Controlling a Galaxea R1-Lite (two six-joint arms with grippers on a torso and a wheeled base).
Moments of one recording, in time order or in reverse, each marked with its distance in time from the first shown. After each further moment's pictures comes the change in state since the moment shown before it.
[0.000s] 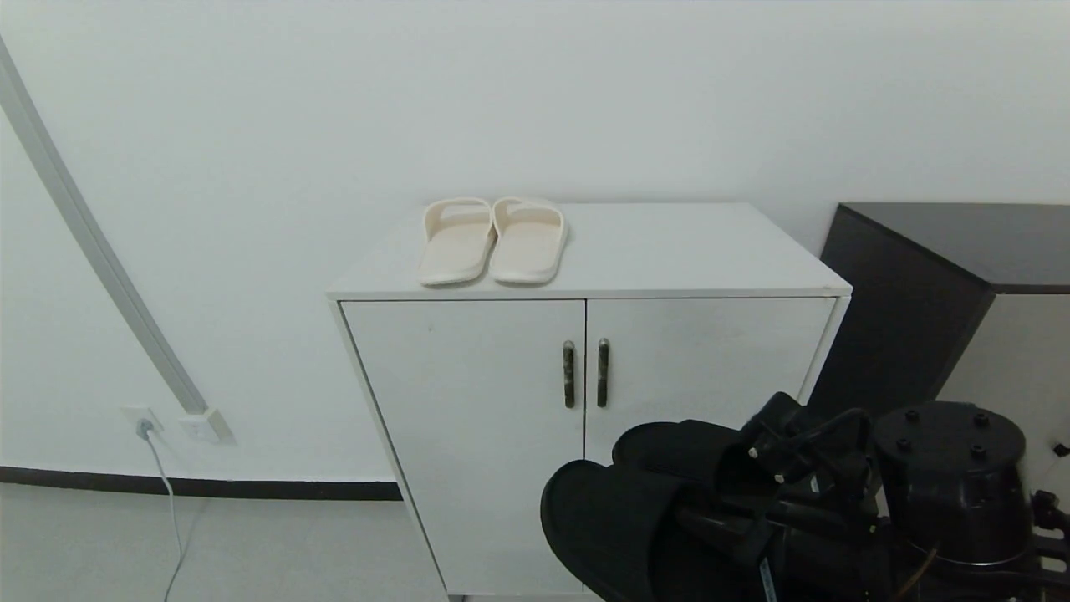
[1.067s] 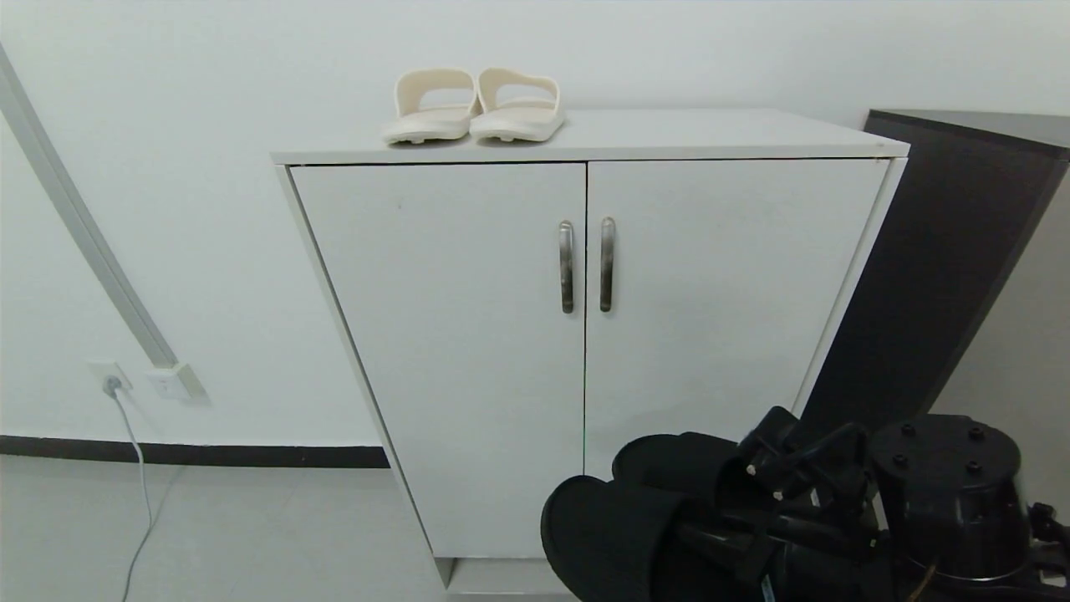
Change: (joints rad) left arm 0.000 0.003 0.000 0.002 -0.001 0.011; right arm 0.012 0.002 0.021 -0.001 0.000 -0.001
